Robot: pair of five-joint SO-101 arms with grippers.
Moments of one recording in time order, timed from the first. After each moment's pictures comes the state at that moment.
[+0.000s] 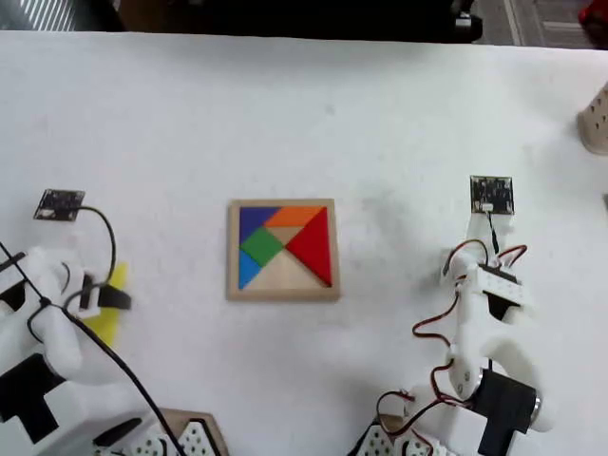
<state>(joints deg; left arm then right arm) -42.8 0.0 47.8 44.4 -39.2 19.8 -12.1 60.2 18.1 20.7</state>
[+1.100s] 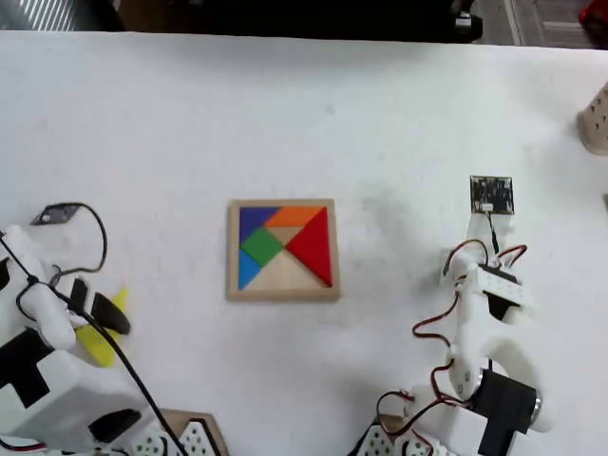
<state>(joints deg) -45.6 4.2 34.9 72.9 -38.2 19.8 -12.1 60.2 18.1 20.7</state>
